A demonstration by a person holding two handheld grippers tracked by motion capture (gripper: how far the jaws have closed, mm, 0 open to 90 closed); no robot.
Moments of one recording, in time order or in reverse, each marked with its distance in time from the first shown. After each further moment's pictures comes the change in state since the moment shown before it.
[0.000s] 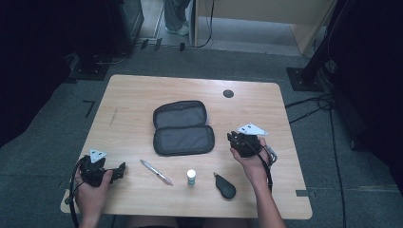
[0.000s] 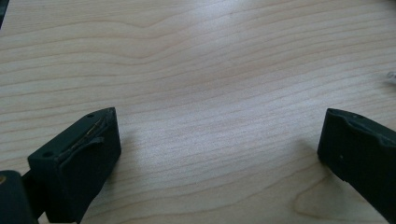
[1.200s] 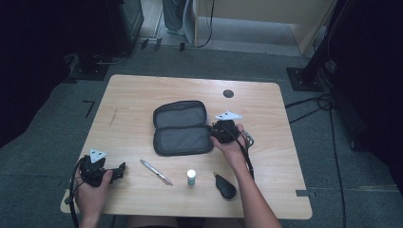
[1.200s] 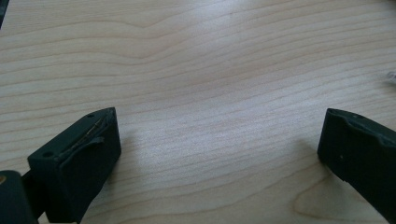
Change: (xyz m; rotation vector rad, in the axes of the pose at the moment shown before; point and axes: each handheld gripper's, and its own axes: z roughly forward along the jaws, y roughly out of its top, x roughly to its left) left arm 0.000 0.000 0.000 -0.001 0.000 0.000; right arm 0.029 0.034 0.063 0.062 0.078 -0.008
